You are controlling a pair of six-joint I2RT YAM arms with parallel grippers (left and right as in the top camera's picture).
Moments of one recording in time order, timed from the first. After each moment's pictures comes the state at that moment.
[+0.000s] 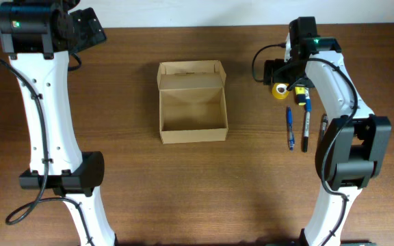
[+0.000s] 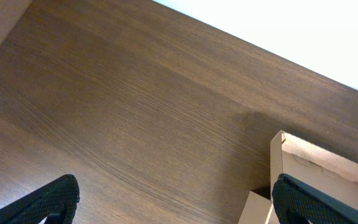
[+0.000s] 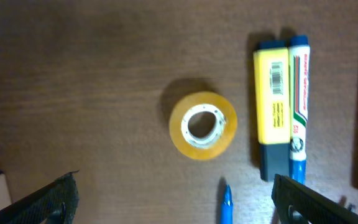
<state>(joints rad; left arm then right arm) -0.03 2.14 2.85 -1.69 -0.28 -0.41 0.03 2.14 1.86 -0.98 0.00 0.12</state>
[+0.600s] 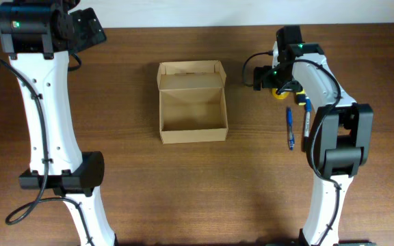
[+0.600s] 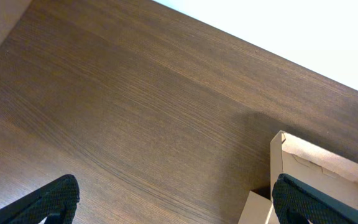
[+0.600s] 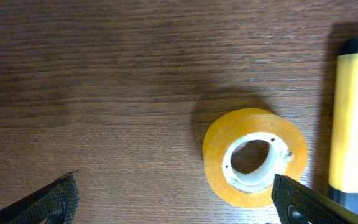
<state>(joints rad) -0.03 2.14 2.85 -1.69 -0.28 -0.41 0.06 2.27 1.87 -0.91 -0.04 0.12</state>
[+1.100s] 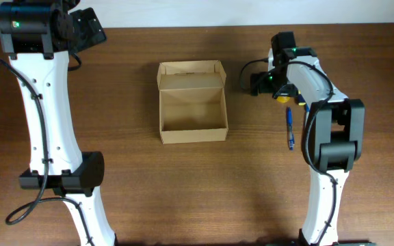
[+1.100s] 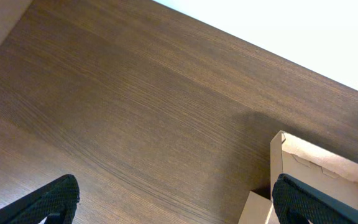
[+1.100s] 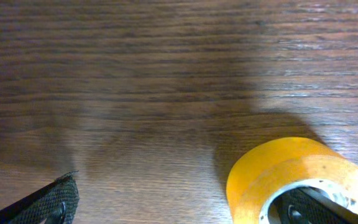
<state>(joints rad) -0.03 2.14 2.85 -1.69 -0.28 -0.41 0.06 2.34 1.87 -0.90 -0.04 0.11</state>
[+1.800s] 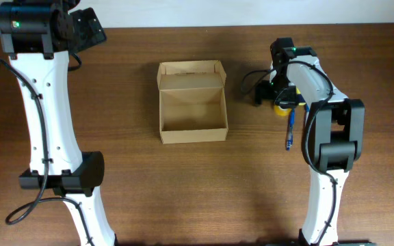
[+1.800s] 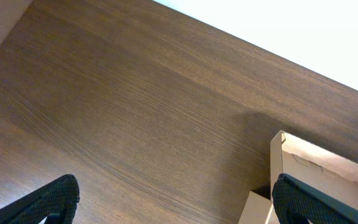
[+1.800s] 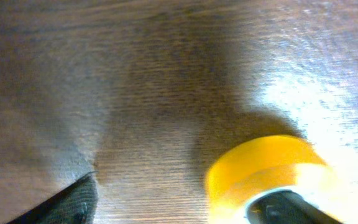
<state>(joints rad) -0.03 2.14 2.85 -1.69 -0.28 -0.41 0.06 2.34 1.88 -1.10 -0.04 0.19</state>
